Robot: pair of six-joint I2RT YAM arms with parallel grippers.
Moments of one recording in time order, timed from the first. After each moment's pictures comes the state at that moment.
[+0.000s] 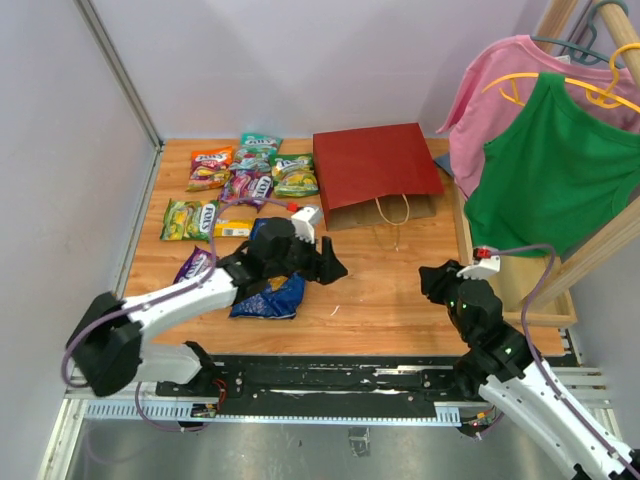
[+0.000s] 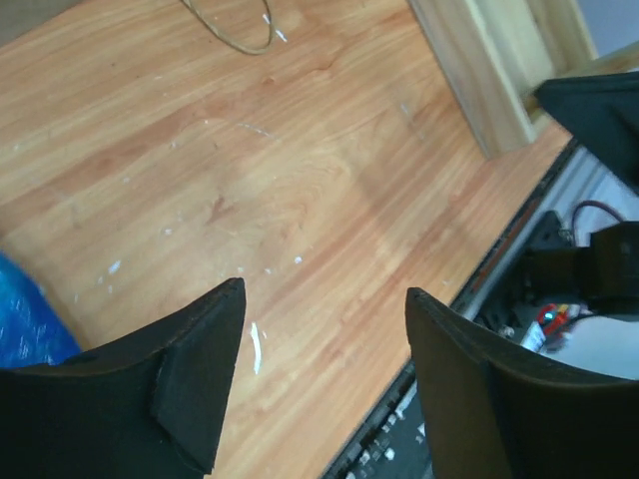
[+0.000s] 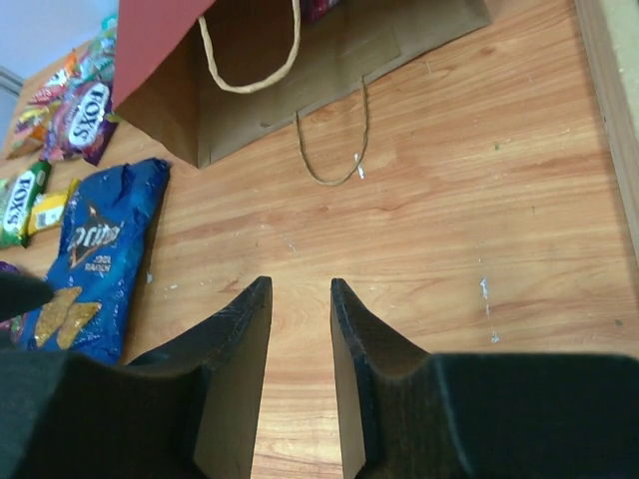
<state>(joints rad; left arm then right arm) -0.77 1.19 0.72 0.03 0.20 -0.51 0.65 0.33 0.34 -0.32 0.47 0.64</state>
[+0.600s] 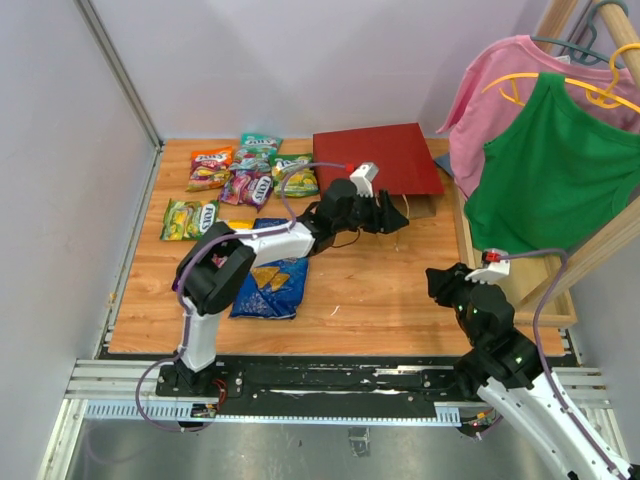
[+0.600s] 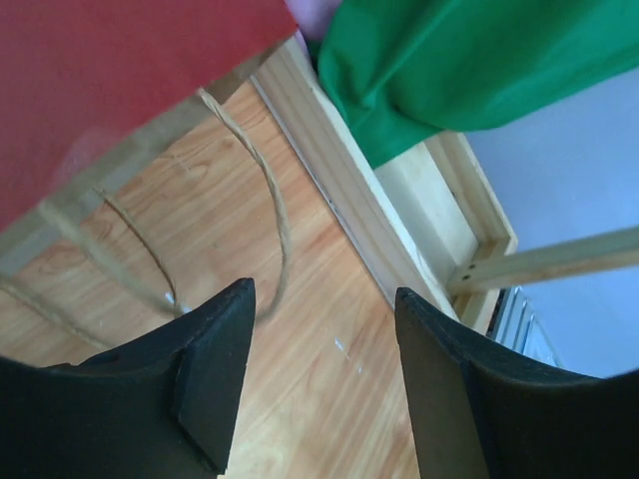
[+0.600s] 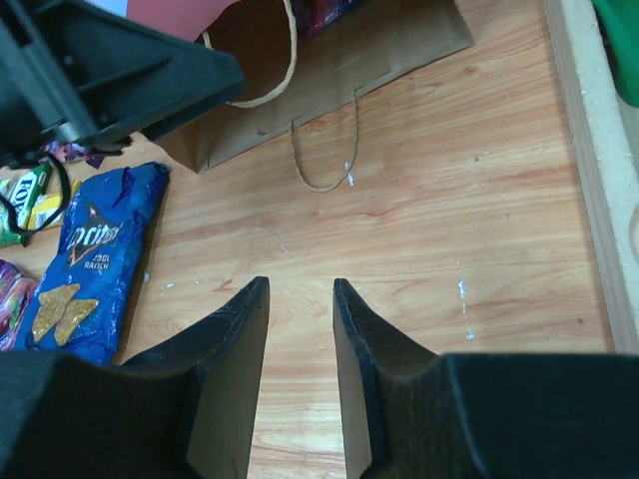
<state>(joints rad) -0.79 1.96 1.28 0.45 0.26 -0.68 0.59 0.22 0.37 -0.42 0.42 0.60</state>
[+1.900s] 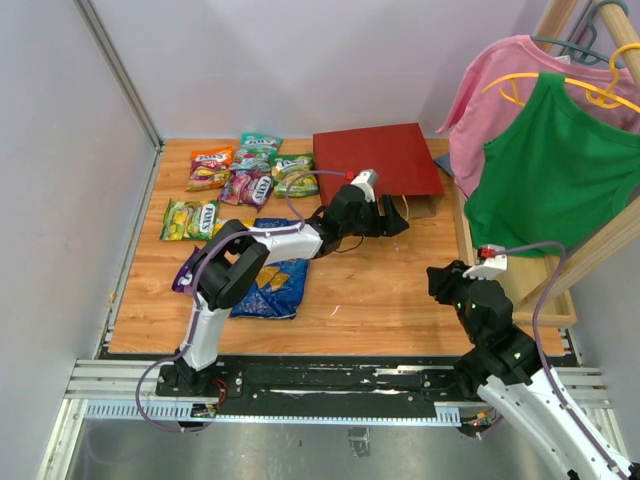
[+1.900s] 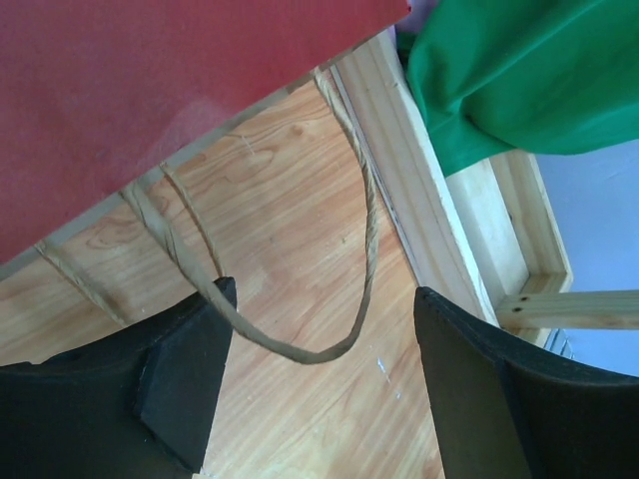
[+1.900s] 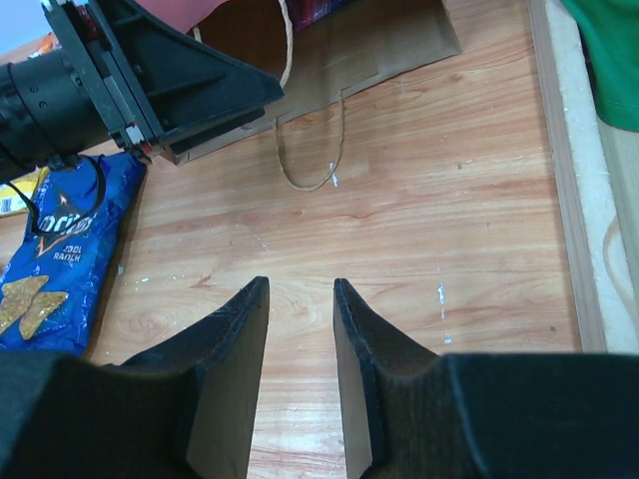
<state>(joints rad) -0.81 2.07 1.35 0.40 0.13 -0.74 0.57 0.26 0.39 -0.42 0.41 0.52</state>
